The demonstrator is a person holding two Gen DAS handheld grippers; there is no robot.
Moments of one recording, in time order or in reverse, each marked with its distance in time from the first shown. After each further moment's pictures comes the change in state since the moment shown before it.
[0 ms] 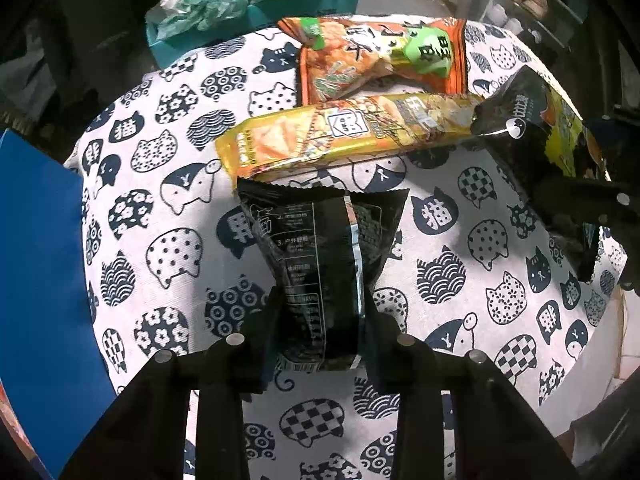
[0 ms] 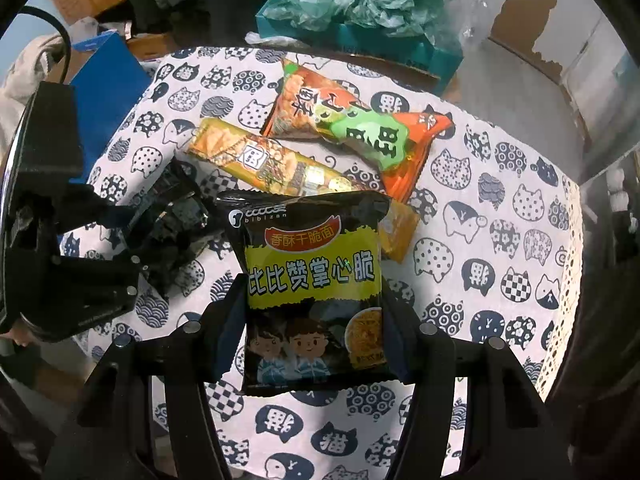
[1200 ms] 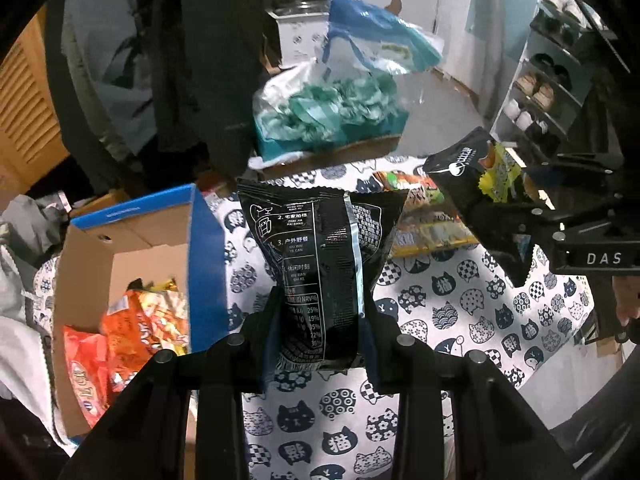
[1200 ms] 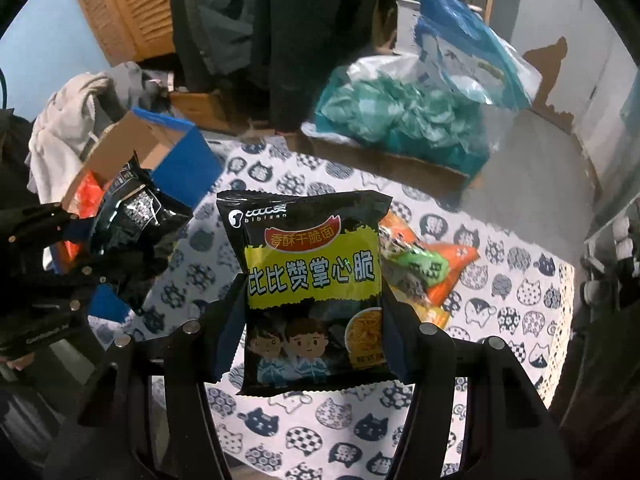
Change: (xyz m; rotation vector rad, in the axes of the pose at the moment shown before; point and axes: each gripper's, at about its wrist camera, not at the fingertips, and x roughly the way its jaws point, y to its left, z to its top) left arm -0.156 0.063 -0.022 -0.112 -0.301 0.074; right arm -0.084 0.062 0.067 -0.047 -0.206 0.077
